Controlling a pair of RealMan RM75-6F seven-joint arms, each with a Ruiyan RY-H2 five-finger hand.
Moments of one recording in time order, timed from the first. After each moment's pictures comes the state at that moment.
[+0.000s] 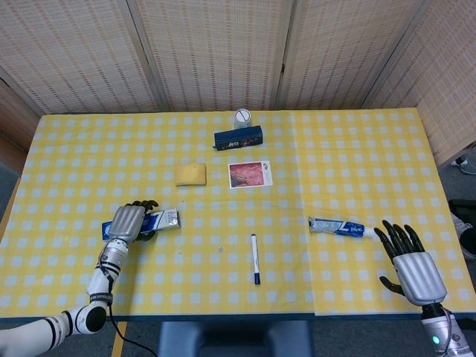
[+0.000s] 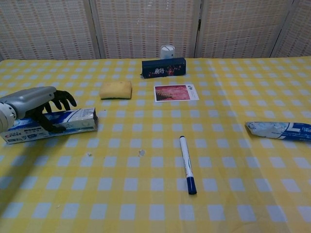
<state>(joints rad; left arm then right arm) -0.59 -1.61 -0.21 -1.31 1.04 0.96 0.33 0.09 -1.16 -0.03 -1.60 -1.60 1.42 -0.19</state>
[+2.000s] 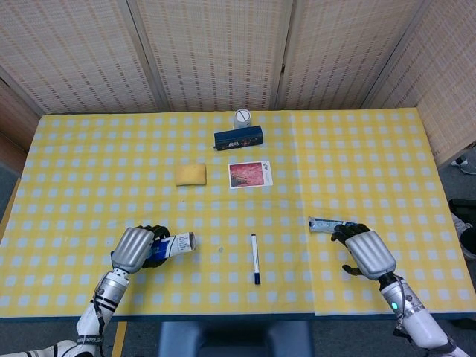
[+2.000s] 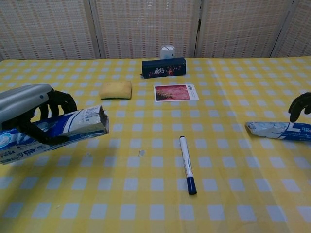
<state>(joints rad) -0.48 -1.49 -0.06 -1.67 1.30 1.20 0.33 0.33 -1.21 0.05 -1.67 -1.47 1.06 -0.29</state>
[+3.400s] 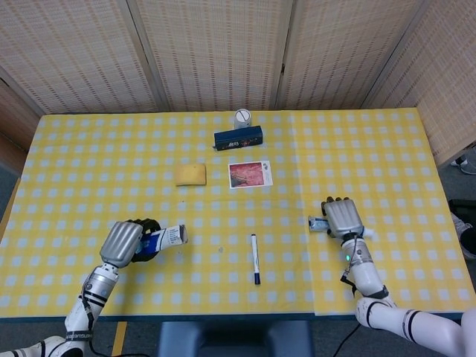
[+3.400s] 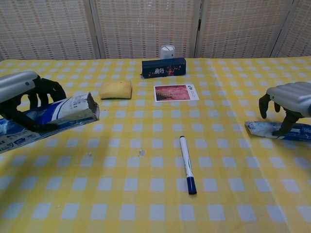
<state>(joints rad) -0.47 -1.43 -0.09 -1.66 1.32 1.18 0.23 0.59 -1.56 0.17 -1.35 -0.90 0.98 -0.70</state>
